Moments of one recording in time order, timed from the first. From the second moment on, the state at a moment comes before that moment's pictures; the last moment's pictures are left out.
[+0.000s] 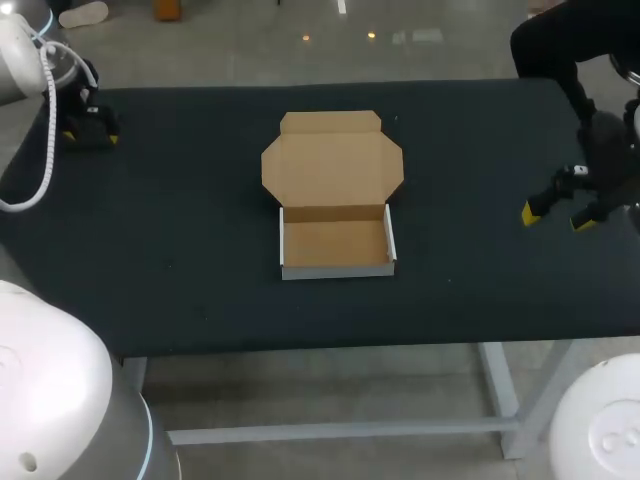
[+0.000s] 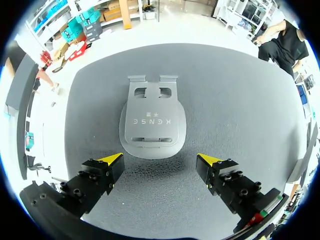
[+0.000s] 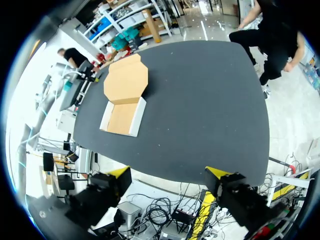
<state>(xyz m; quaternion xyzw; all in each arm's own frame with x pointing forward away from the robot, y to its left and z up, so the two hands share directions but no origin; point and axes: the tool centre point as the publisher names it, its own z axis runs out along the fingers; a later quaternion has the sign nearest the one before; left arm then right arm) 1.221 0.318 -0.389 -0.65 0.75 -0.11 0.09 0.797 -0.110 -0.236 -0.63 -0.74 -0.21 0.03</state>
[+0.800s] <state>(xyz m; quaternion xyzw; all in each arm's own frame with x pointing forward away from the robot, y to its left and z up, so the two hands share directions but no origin) 1.228 0.317 -0.388 -0.63 0.76 -0.11 0.09 0.797 -0.110 -0.236 -0.63 -0.74 -0.21 0.03</state>
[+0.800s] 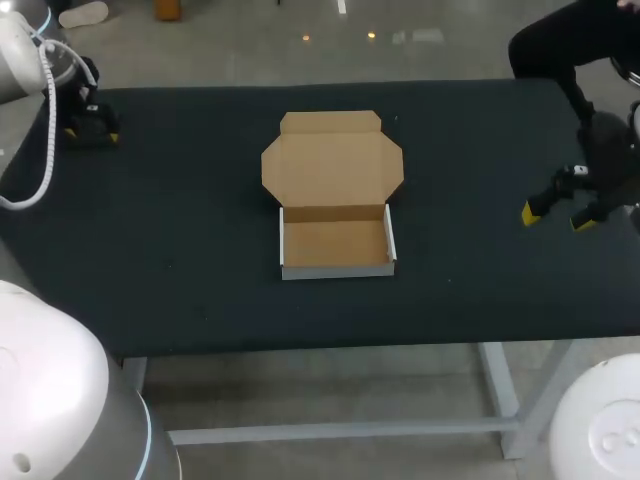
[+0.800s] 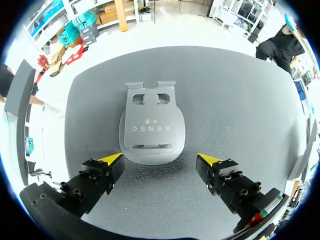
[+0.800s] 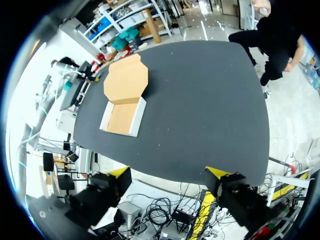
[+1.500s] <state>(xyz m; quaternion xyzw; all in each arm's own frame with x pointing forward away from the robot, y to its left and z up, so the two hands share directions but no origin) 1.233 0.313 -0.389 -0.62 0.77 -0.12 0.09 0.797 -0.110 -0.236 -0.63 -0.74 -0.21 0.03</state>
